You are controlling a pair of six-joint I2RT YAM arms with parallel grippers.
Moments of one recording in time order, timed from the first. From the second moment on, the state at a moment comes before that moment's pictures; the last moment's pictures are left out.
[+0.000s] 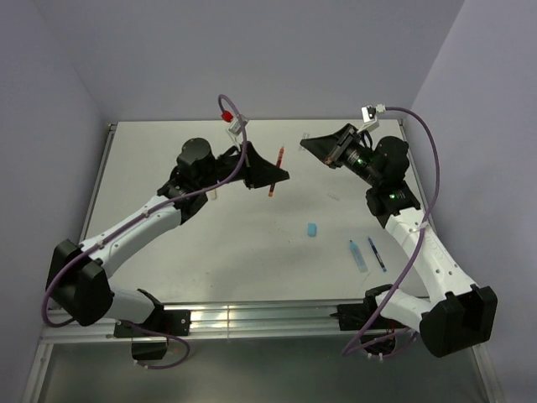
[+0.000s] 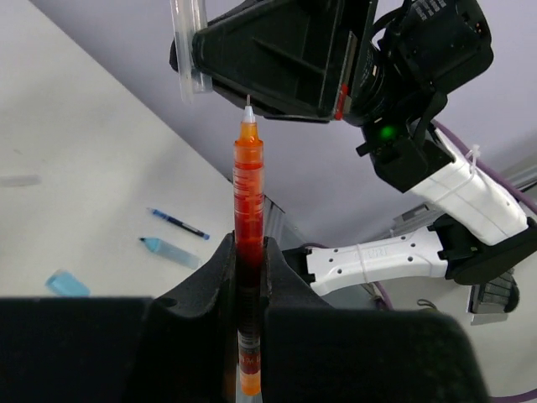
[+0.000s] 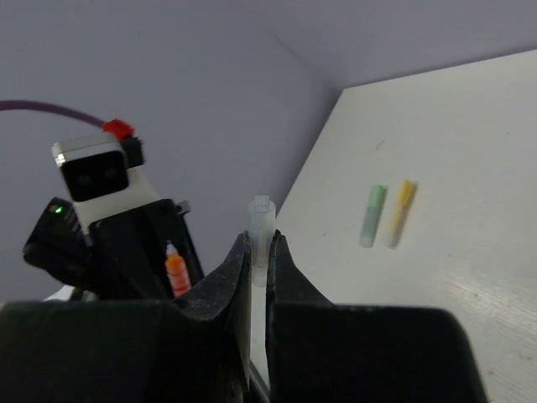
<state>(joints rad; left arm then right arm) -0.62 1.35 1.08 0.33 0.68 -0.81 0.23 1.11 1.00 0.15 -0.50 0.88</state>
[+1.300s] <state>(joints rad) -0.70 1.46 1.06 0.54 0.74 -0.90 0.27 1.08 0.91 0.37 -0.57 0.97</state>
